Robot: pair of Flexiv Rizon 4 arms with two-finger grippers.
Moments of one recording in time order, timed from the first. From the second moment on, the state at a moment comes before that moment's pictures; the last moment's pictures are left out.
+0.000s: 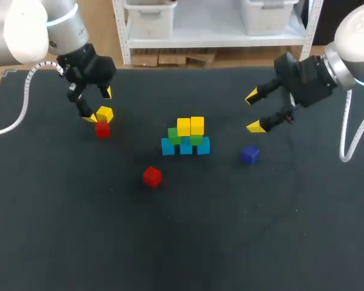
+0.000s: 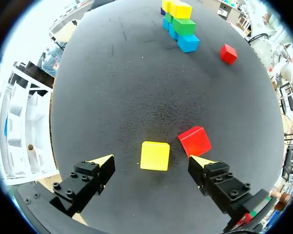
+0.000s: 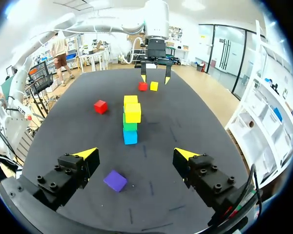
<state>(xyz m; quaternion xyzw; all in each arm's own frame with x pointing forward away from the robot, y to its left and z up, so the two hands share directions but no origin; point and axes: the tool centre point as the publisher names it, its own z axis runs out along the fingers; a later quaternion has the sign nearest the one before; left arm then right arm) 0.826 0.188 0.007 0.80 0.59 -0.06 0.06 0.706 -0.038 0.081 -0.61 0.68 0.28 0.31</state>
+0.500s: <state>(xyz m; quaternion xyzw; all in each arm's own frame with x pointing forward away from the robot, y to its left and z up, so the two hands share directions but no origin) 0.831 0.186 0.006 0.80 0.60 -0.07 0.07 0.706 -0.038 0.081 -0.61 0.68 0.28 0.31</state>
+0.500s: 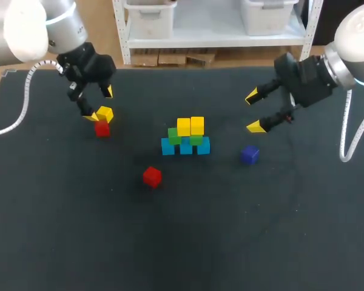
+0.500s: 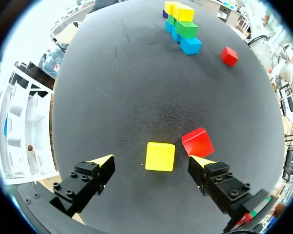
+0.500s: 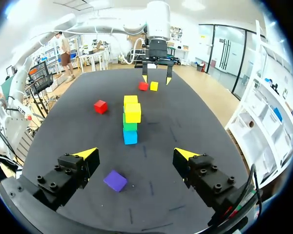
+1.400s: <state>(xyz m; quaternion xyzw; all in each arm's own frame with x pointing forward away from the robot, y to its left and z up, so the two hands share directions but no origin) 0.829 0.184 0.001 0.80 0.60 -0.07 0.06 0.706 -0.038 0.081 -0.61 0.68 0.28 0.31</state>
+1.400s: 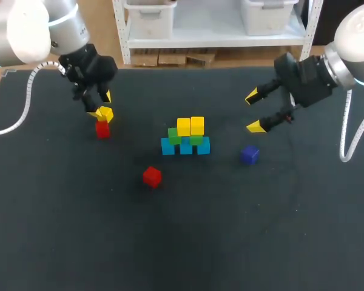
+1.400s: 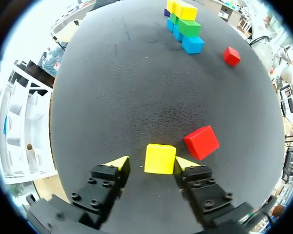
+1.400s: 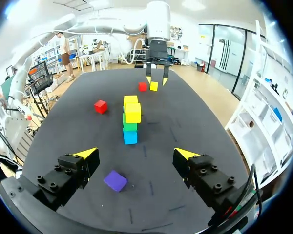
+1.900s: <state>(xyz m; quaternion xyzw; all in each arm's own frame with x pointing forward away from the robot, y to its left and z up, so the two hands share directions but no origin) 0.822 0.177 0.000 0.80 0.59 -0.07 0.06 0.706 -0.039 0.081 -0.61 0.68 0.28 0.31</state>
